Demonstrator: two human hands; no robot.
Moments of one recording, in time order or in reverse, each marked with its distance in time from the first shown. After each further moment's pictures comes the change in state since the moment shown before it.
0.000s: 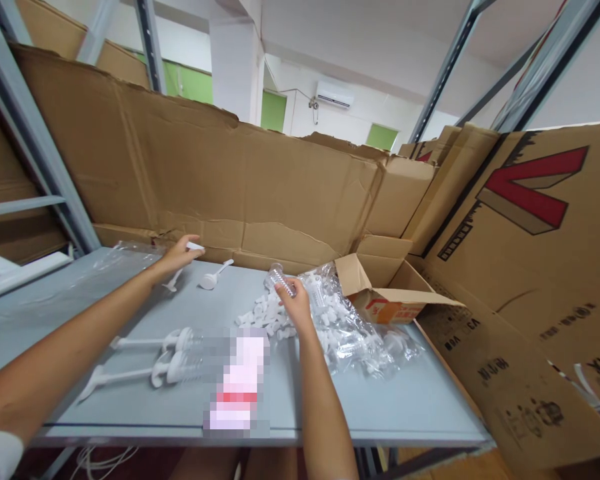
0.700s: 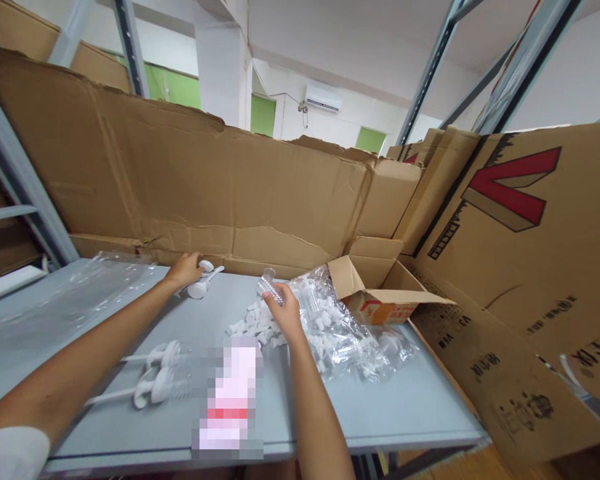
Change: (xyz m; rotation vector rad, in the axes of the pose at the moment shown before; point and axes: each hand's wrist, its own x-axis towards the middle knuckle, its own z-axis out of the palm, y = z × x) left_hand 0.015 0.010 0.043 0.386 -0.030 -0.001; right_hand 0.001 0.014 0.006 -0.109 0.053 -0.134
